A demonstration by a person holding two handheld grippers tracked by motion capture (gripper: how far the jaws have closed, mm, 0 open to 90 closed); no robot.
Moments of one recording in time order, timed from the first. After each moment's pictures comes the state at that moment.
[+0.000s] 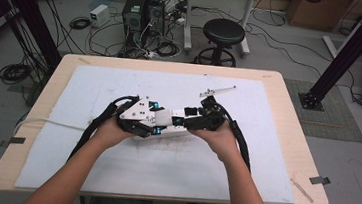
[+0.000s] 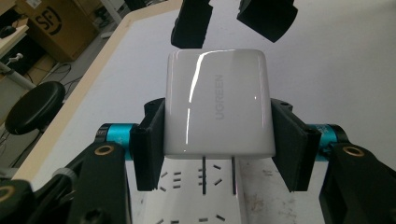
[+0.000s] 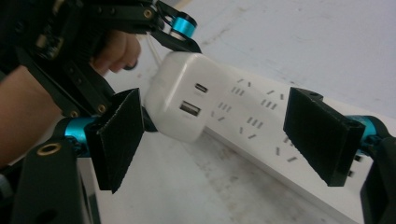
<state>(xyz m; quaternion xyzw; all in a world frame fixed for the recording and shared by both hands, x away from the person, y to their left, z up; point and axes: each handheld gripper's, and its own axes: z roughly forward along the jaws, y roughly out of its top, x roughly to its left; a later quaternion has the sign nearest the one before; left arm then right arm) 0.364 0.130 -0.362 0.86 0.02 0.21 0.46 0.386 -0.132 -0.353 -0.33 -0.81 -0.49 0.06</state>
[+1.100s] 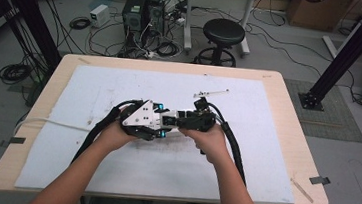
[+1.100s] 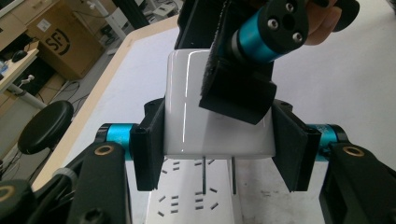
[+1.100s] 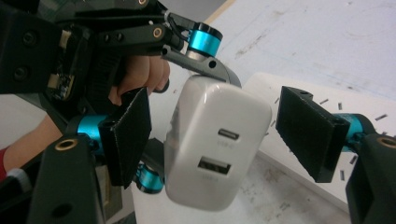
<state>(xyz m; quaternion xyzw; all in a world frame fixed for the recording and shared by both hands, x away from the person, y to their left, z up) 0.353 0.117 -0.359 0.85 -0.01 0.23 0.47 0.388 -0.113 -0.368 -0.33 -0.77 -0.53 0.13</state>
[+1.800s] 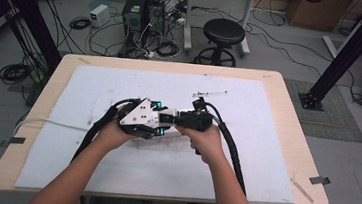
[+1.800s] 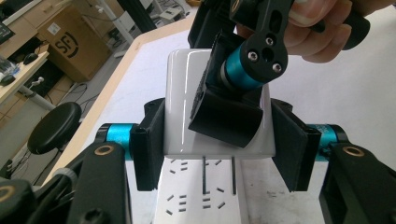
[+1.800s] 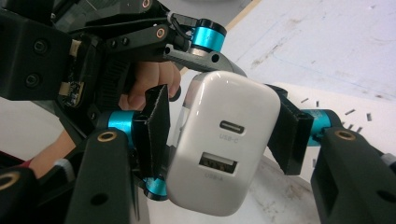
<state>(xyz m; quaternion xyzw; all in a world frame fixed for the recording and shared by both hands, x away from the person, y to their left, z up) 0.352 0.123 -0.354 0.85 0.00 0.24 0.48 0.390 -0.107 -0.374 -0.33 -0.74 -0.56 0.16</state>
